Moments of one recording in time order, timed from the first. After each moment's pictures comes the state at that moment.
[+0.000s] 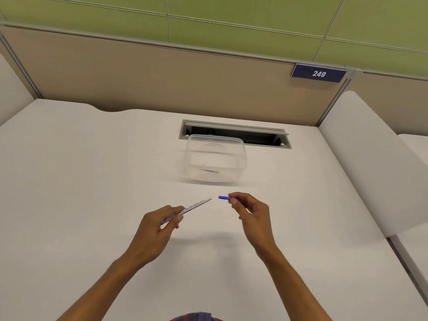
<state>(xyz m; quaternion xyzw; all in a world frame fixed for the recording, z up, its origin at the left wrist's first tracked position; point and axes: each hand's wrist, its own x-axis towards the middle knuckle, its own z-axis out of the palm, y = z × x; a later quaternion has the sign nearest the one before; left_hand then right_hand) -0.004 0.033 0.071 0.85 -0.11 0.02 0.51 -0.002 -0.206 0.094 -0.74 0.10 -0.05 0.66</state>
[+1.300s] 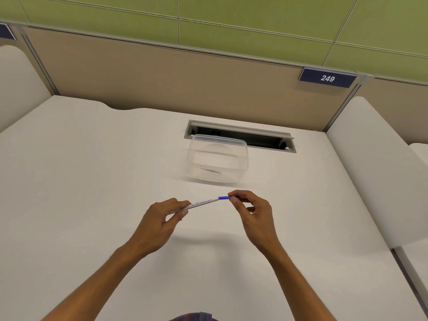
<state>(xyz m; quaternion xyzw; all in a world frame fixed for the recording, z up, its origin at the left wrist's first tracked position) -0.004 0.017 0.083 0.86 -0.13 0.04 0.49 0.001 -0.225 0.099 -0.80 0.00 -0.08 0.59</state>
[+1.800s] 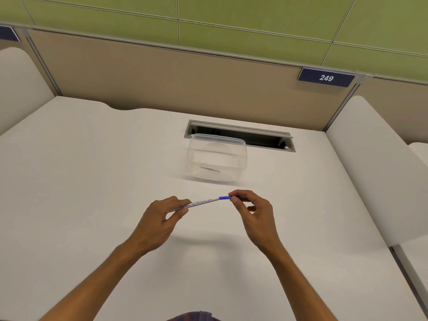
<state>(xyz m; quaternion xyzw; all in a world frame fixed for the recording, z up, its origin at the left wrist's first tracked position) -0.009 0.011 0.084 0.87 -0.13 0.05 0.48 -0.008 -0.233 0.101 -0.80 -0.01 -0.09 0.59</state>
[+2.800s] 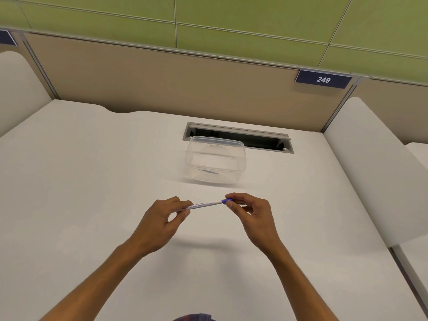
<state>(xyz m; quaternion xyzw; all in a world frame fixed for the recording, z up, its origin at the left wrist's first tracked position) -0.003 0.010 0.089 0.88 -0.17 0.06 0.44 -0.003 -0.234 0.105 -0.79 -0.03 -0.04 0.61</state>
